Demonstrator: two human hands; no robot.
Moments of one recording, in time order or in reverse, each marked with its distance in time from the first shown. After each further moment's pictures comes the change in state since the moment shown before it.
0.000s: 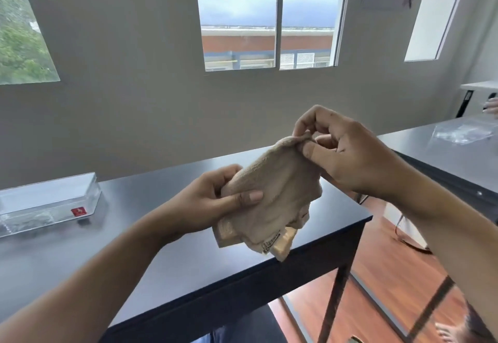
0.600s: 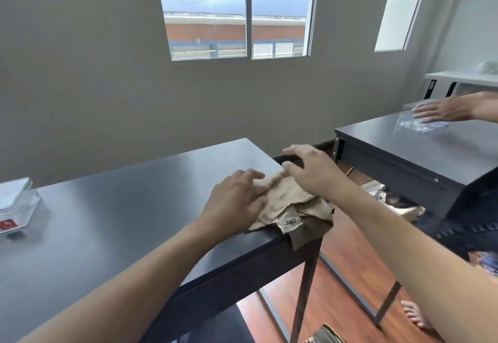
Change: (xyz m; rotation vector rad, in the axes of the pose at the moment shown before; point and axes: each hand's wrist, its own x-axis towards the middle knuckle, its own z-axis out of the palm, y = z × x) left_hand 0.098 -0.049 0.102 0.650 0.187 -0.042; right_hand 0.005 0.147 0.017 -0.309 0.024 0.443
